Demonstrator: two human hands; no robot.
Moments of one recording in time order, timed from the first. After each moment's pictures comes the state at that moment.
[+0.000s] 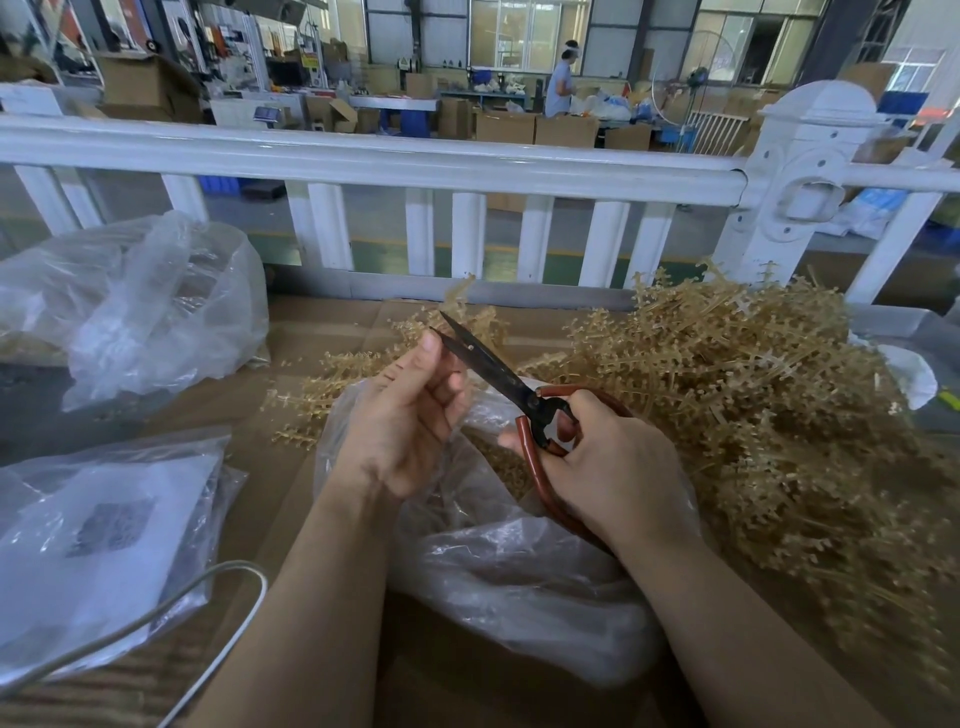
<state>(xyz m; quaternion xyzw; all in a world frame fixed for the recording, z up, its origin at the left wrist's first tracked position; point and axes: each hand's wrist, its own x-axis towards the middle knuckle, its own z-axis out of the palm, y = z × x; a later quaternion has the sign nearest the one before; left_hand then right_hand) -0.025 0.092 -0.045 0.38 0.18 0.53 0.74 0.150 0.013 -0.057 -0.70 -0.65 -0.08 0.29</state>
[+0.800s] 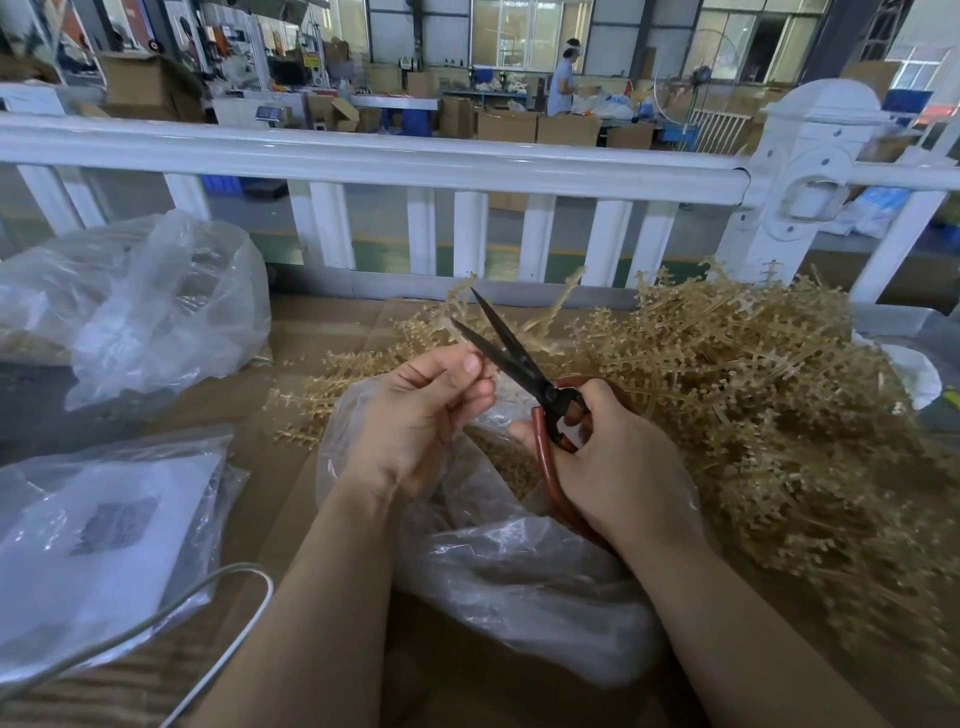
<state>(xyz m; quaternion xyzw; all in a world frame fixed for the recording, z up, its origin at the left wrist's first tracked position) -0.020 0.087 -0.044 0.43 0.21 0.52 0.71 0.152 0.013 -0.062 -0.71 -0.62 -0.05 0.34</state>
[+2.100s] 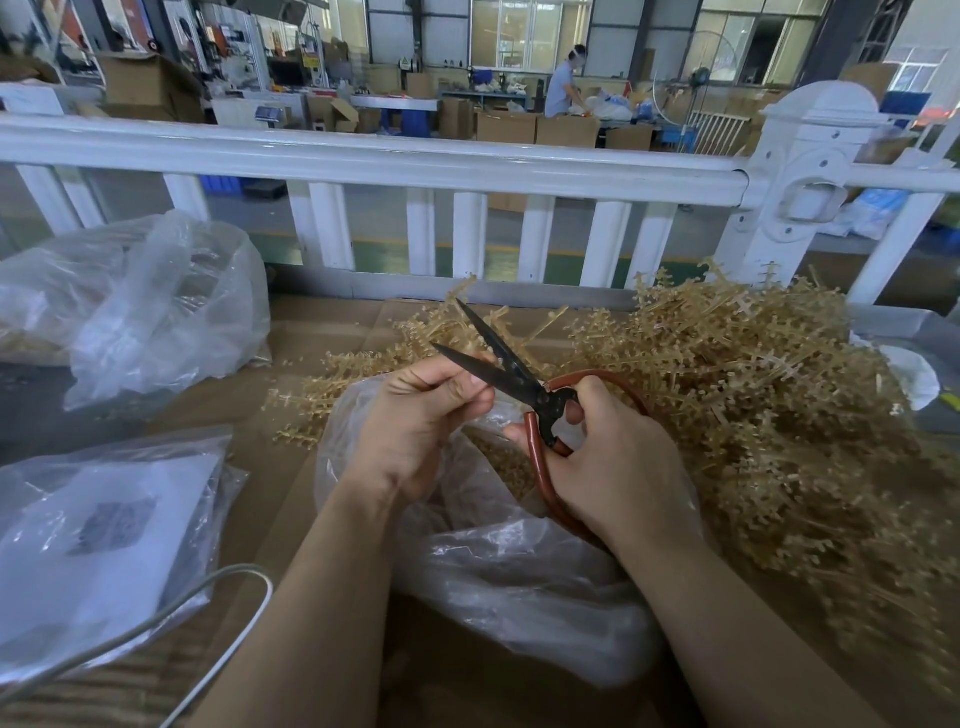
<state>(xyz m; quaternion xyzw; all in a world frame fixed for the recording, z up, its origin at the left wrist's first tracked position) -0.019 0.090 -0.048 0.47 0.21 0.53 0.67 0.156 0.025 -0.071 -0.67 -0.64 -0.16 0.35</state>
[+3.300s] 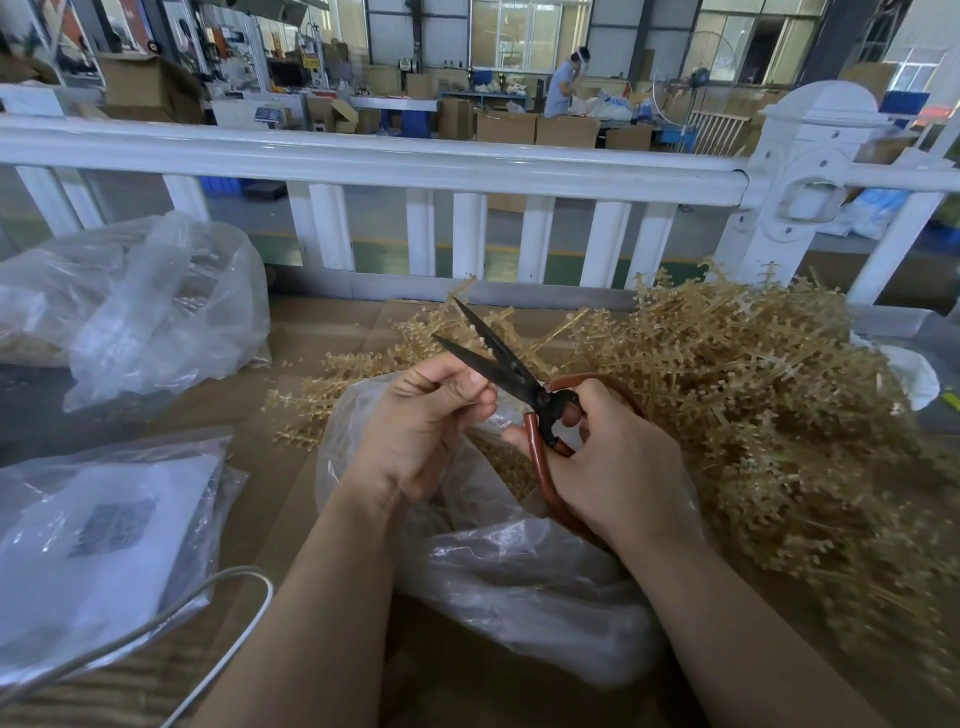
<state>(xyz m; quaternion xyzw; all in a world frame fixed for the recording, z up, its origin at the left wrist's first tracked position) -0.016 0.087 -0.046 0.48 0.18 0.51 0.69 0.156 0.020 -0.070 -0.68 -0.63 -0.12 0.36</state>
